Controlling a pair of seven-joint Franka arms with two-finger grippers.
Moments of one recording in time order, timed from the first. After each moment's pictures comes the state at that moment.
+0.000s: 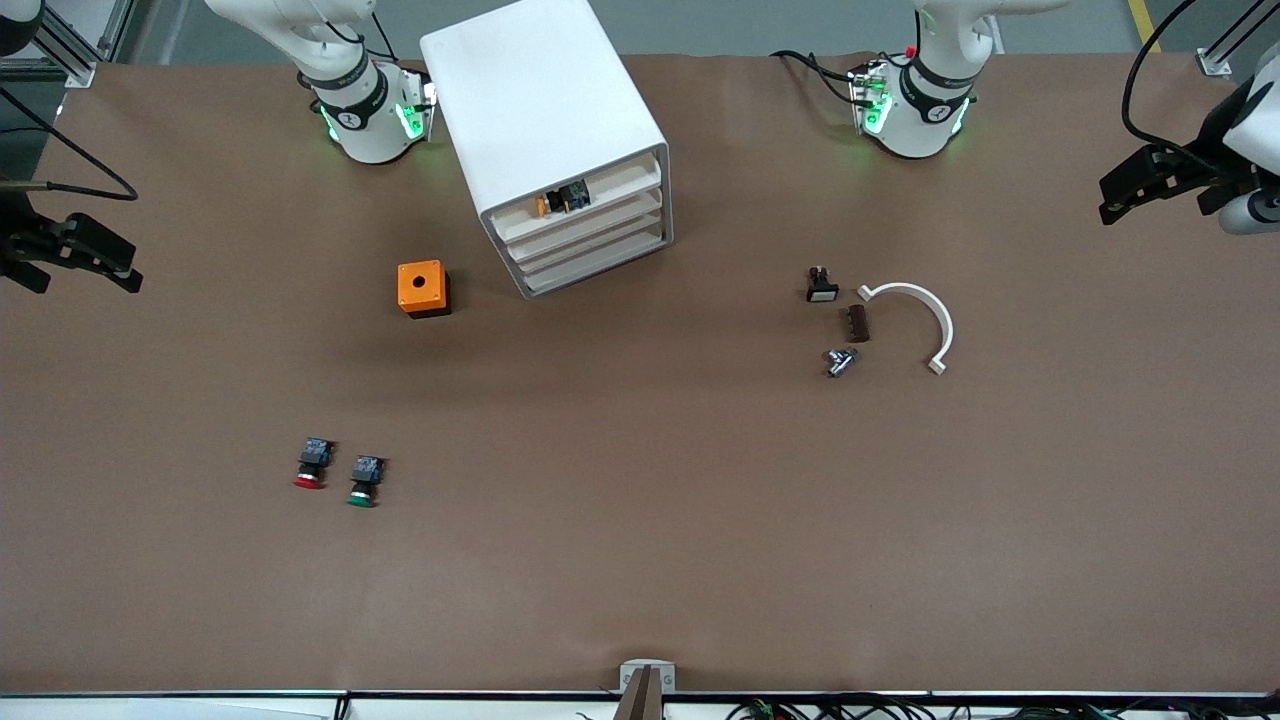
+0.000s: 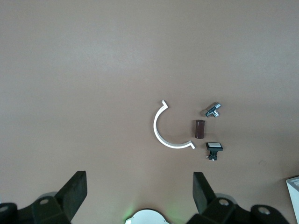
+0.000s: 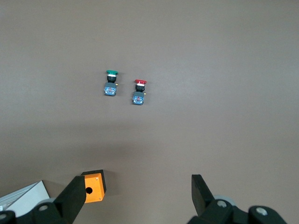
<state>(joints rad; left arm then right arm) 0.00 -0.07 -0.09 -1.55 0.06 1.42 -0.13 -0.03 -0.03 -0.02 -1.61 -0.03 1.64 -0.05</state>
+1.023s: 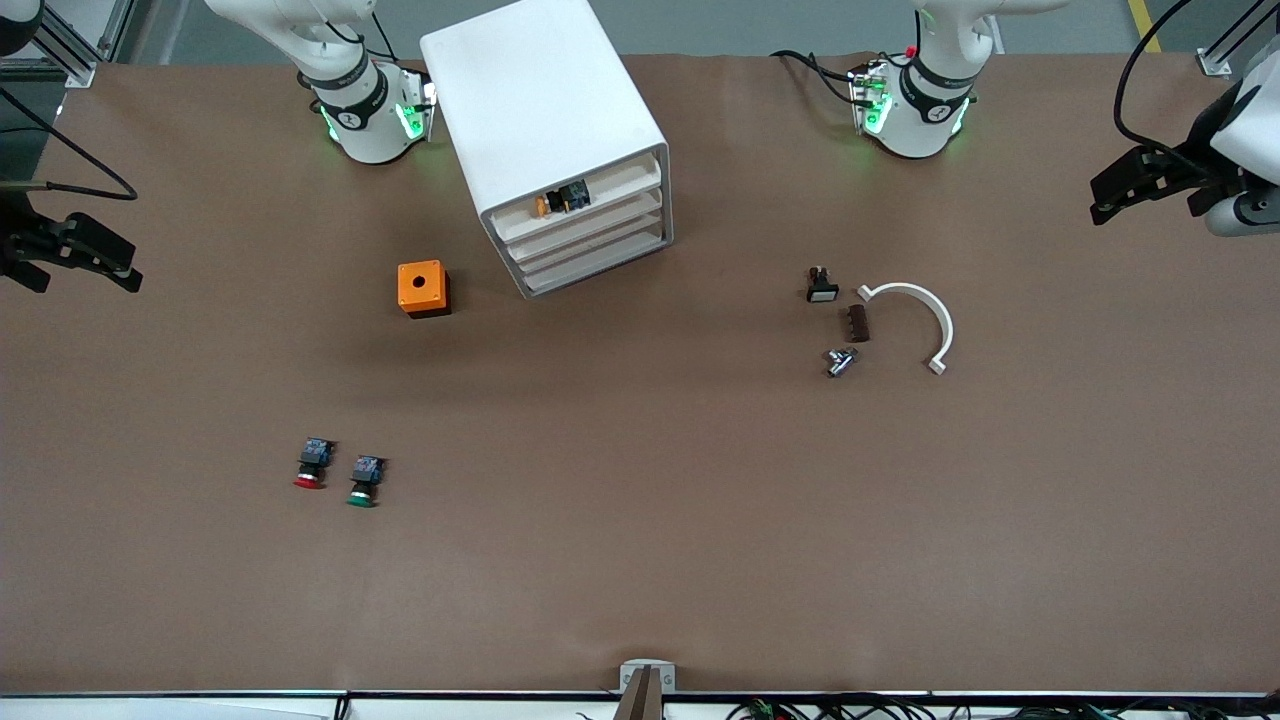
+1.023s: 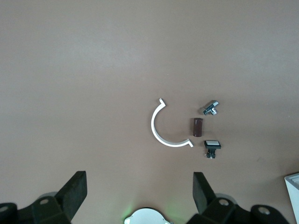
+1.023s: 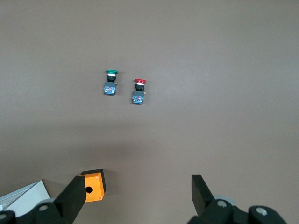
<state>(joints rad) 0.00 -0.07 -0.09 -1.56 0.05 1.42 -0.13 -0.03 -0.03 -0.02 -1.61 -0.03 1.64 -0.05</state>
